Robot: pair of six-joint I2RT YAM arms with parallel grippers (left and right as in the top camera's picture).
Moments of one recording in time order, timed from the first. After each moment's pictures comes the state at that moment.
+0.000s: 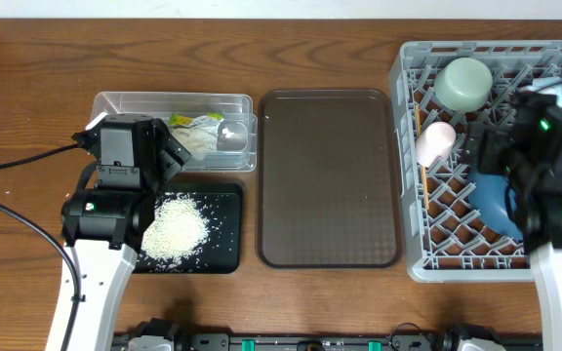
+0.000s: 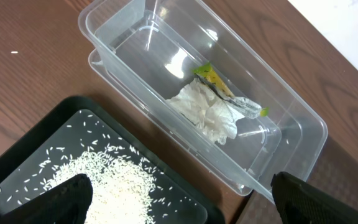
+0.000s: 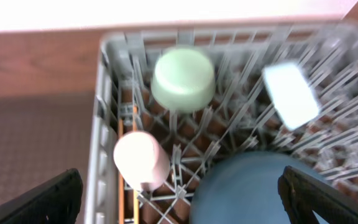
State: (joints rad) left arm -0.08 1.12 1.06 -0.84 -0.24 -0.77; right arm -0.13 1.05 1.02 -0.56 -0.02 -0.03
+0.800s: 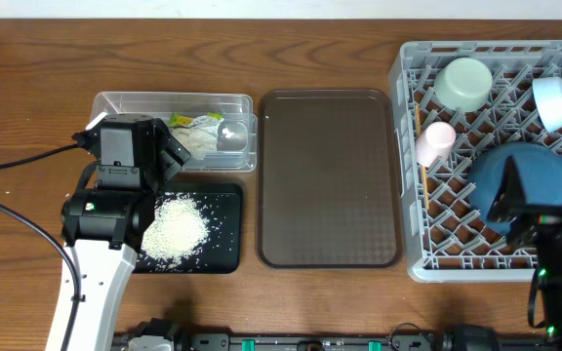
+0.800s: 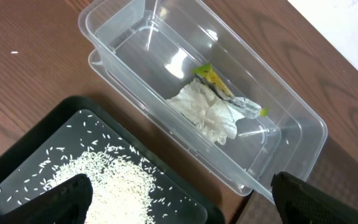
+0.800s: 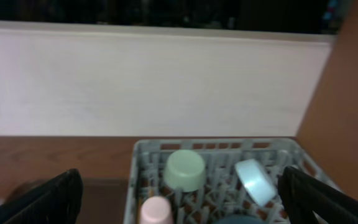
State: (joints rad) left arm -0.08 1.12 1.06 -0.84 -0.24 -0.77; right arm -0.09 0.48 0.97 -0.57 -0.03 -0.03
